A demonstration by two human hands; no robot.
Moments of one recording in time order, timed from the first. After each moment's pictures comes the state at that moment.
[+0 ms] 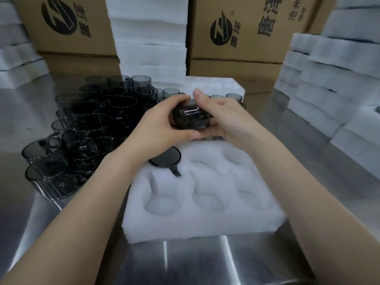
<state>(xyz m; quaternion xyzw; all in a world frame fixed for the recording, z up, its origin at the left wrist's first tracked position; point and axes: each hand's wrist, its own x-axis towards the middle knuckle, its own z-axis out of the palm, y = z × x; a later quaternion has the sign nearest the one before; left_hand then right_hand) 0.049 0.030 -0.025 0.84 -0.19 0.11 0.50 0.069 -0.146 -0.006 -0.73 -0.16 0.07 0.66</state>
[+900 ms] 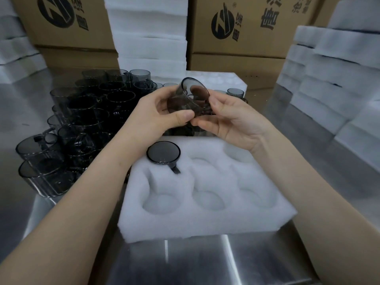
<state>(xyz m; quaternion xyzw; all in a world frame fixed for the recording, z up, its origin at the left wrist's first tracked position) 0.050 0.033 -0.027 0.72 -0.22 0.07 0.65 0.068 -0.160 -0.017 -0.56 -0.22 0.18 0.78</state>
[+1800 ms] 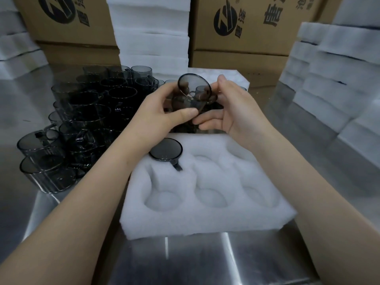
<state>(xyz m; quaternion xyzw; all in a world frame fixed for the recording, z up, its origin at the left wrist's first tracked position) 0.053 0.030 -0.030 0.76 -0.22 0.13 0.59 0.064 -0.144 -0.012 -0.67 -0.14 0.03 0.73</state>
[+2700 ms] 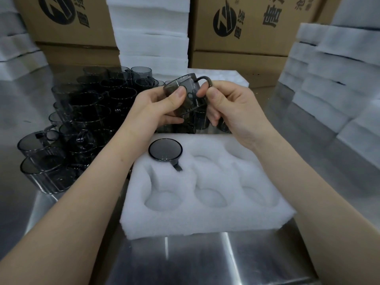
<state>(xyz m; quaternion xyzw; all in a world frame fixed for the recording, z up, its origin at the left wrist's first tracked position) 0.053 0.035 -0.028 0.67 -0.18 0.06 0.71 0.069 -0.151 -0.023 -0.68 -0.31 -0.07 0.66</state>
